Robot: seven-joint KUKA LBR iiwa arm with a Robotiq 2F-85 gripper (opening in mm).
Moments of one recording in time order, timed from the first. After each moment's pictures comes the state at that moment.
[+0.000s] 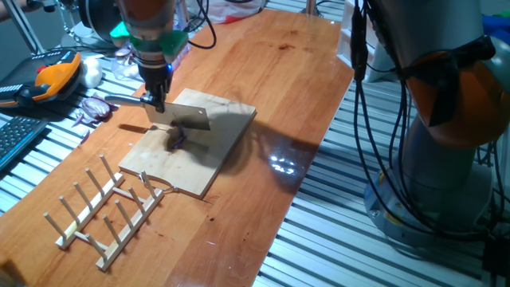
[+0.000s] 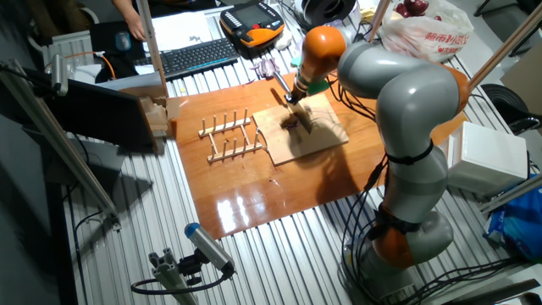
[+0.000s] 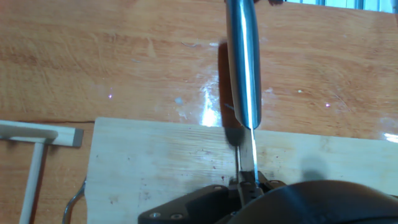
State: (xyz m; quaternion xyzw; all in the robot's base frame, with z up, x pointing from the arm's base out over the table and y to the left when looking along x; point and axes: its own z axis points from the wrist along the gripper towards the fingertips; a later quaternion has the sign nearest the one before) arm 0.640 0.058 0.109 -0.08 0.99 0.01 0.09
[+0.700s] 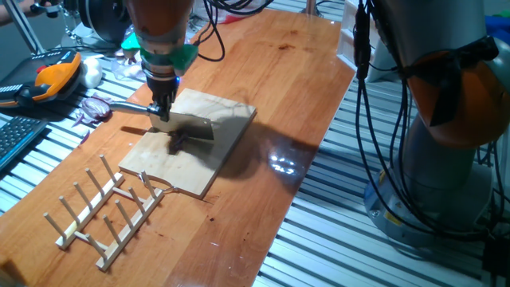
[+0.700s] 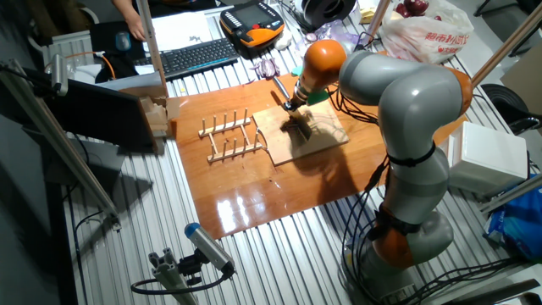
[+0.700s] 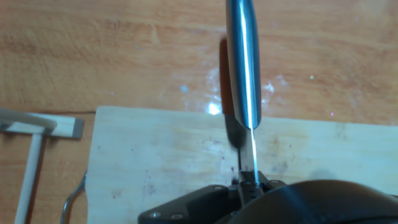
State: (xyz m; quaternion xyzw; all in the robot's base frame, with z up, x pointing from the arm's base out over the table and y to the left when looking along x) arm 0.632 0.065 0.087 -0.07 0.99 0.01 0.11
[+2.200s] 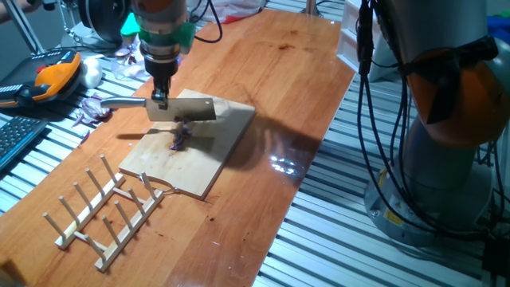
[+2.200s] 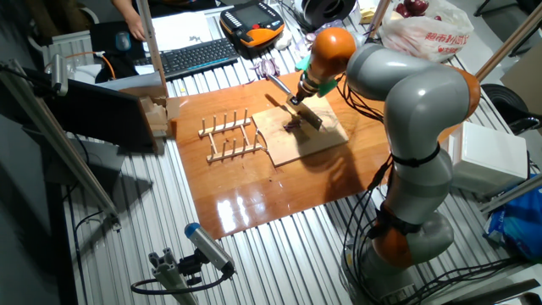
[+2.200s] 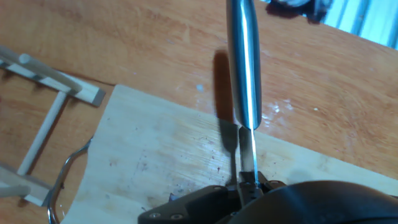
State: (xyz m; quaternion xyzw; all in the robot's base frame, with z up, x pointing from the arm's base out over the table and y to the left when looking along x) arm 0.634 0.055 0.120 -0.21 0.97 0.02 0.10
